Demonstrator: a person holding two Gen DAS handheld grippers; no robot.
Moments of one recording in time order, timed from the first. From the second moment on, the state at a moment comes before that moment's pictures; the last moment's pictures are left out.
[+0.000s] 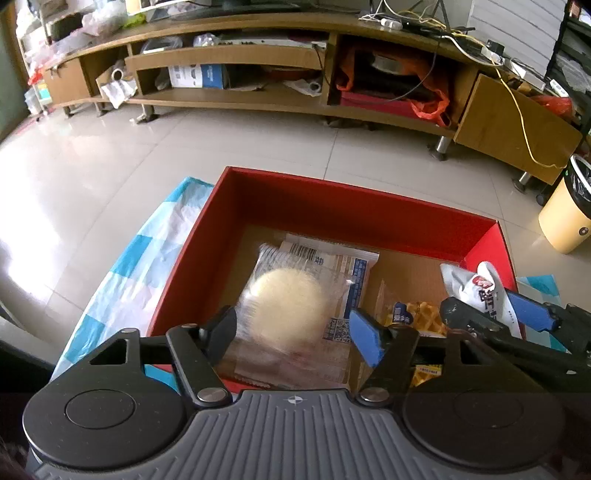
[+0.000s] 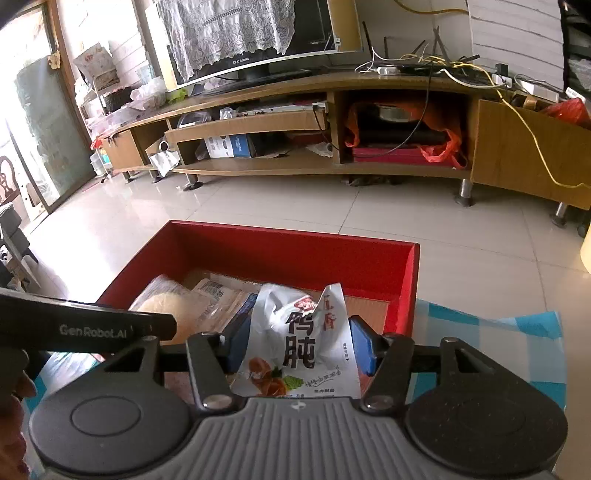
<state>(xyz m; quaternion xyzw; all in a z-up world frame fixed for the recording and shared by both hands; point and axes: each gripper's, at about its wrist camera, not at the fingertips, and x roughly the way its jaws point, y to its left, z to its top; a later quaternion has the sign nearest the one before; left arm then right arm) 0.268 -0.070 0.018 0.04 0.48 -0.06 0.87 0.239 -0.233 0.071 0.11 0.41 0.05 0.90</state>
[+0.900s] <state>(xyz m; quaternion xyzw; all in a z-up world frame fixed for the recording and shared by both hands) 0.259 -0.064 0.024 0.04 0.48 -0.06 0.88 0.234 -0.236 0.075 0.11 0.41 0.05 0.90</state>
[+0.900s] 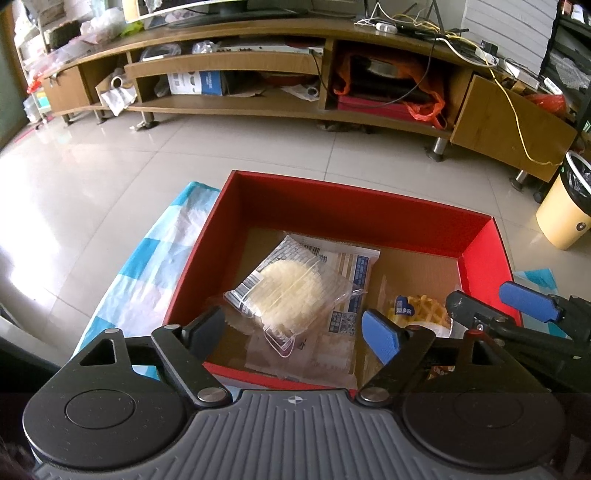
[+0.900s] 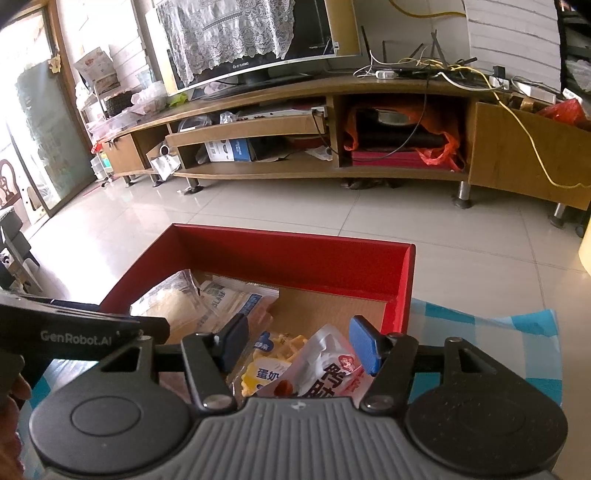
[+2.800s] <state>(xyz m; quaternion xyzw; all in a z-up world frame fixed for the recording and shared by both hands) 0.135 0.050 0.010 0.05 0.54 -0.06 0.84 0.118 -0.150 0.085 0.03 0.44 0.17 0.88</state>
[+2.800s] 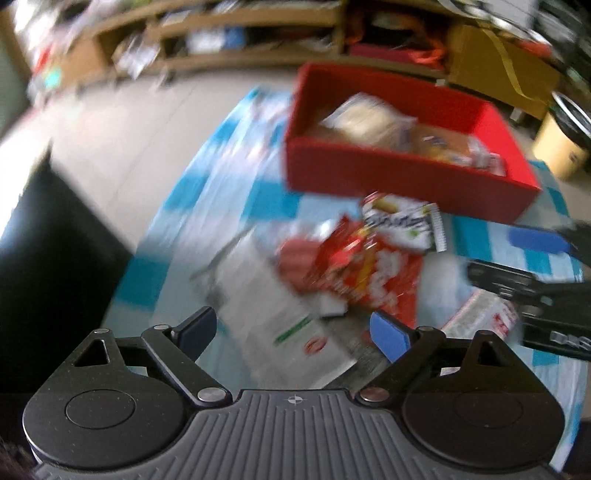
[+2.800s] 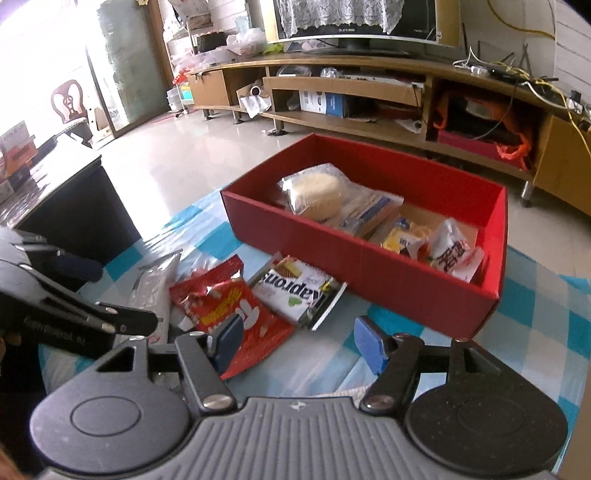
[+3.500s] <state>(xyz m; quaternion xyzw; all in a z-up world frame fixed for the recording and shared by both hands) 0.152 0.070 -0.032 -0.08 0.61 -0.02 0.79 0.106 -0.168 0.075 0.03 0.46 0.16 0.87</state>
